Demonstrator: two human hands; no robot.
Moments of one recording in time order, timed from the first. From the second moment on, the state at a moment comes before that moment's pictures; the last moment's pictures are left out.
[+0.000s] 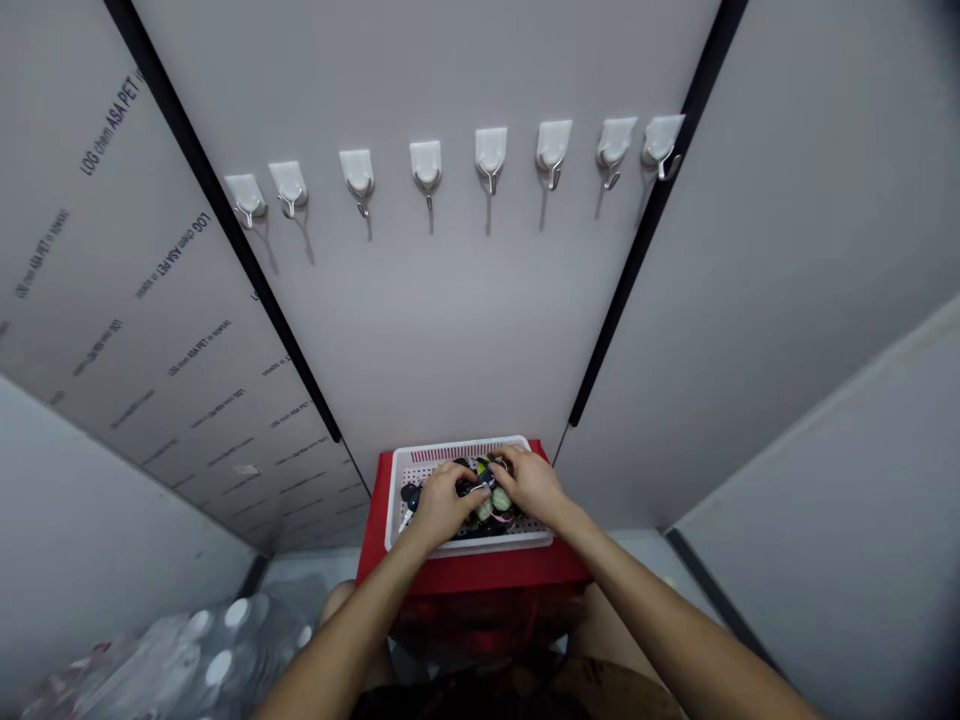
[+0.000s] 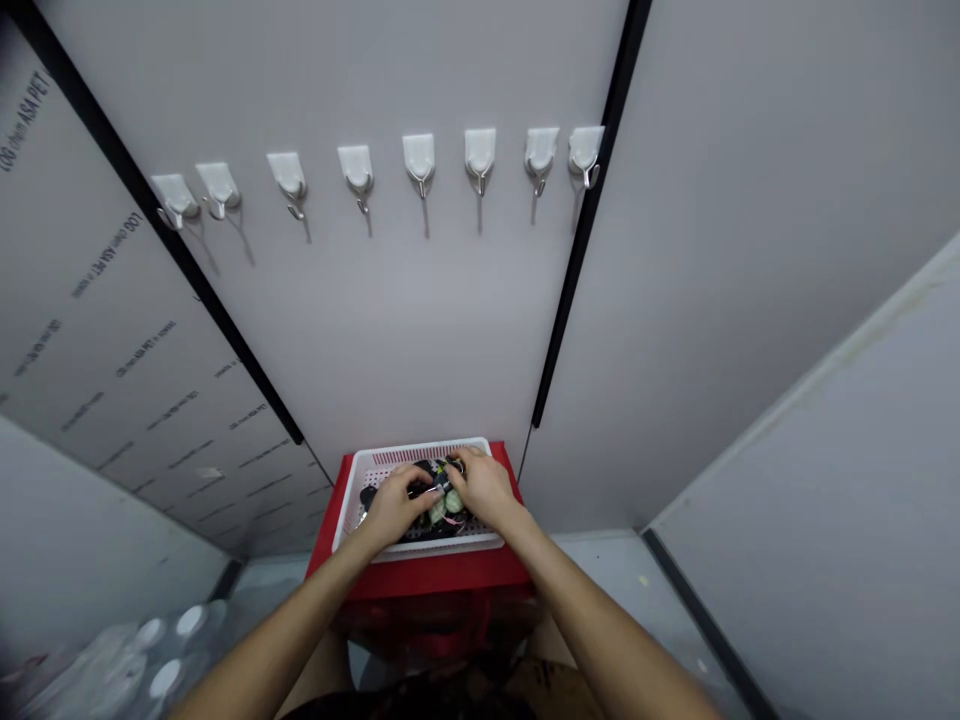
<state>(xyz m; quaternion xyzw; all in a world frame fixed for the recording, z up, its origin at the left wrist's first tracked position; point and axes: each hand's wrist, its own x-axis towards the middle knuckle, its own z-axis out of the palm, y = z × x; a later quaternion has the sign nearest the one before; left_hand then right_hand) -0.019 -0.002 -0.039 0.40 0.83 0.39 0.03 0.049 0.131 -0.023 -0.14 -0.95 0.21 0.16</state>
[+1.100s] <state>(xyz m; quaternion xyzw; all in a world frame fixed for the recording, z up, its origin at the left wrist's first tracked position) -0.005 0.063 0.079 0.42 0.62 0.66 0.06 0.059 0.156 0.104 -0.07 -0.78 0.48 0.39</state>
